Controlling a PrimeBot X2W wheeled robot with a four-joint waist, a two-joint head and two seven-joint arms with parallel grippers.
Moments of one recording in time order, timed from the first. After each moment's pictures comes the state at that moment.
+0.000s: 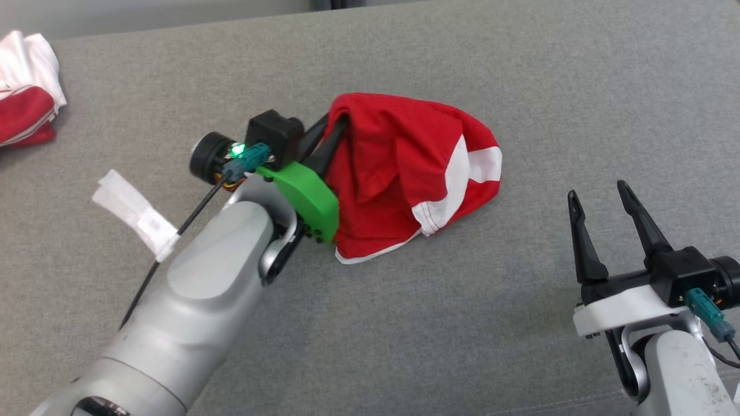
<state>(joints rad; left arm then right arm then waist) -0.88 0.13 -0.83 0.72 -0.64 -0.13 -0.24 -0.17 -0.05 -0.05 0.08 0.00 0.13 -0.26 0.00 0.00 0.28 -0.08</state>
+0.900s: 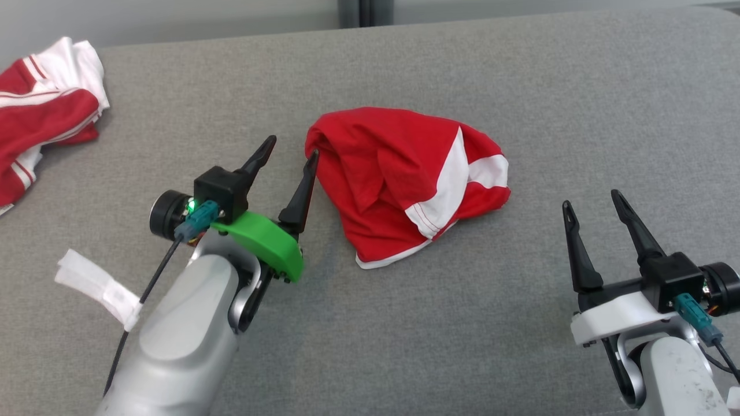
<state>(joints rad) -0.66 0.18 -0.59 0.62 -0.50 -0.13 -0.26 -0.16 -0.05 -0.05 0.10 -0.04 0.13 -0.26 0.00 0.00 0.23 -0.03</state>
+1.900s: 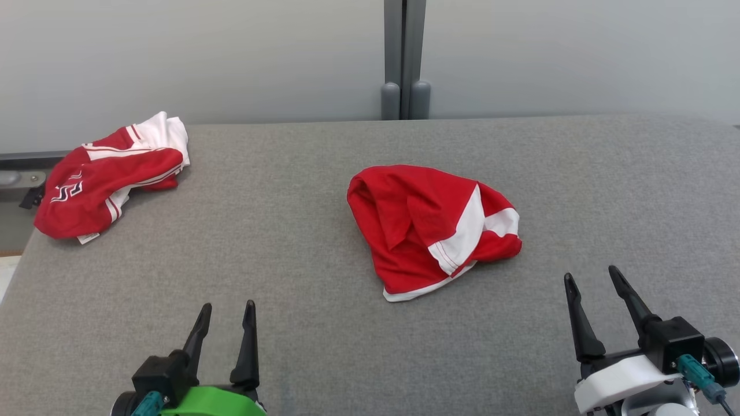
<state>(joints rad) 0.01 0.06 -0.15 0.26 -0.31 -0.12 -0.26 0.02 -0.05 -0.04 0.12 0.05 0.13 -0.26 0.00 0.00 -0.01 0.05</state>
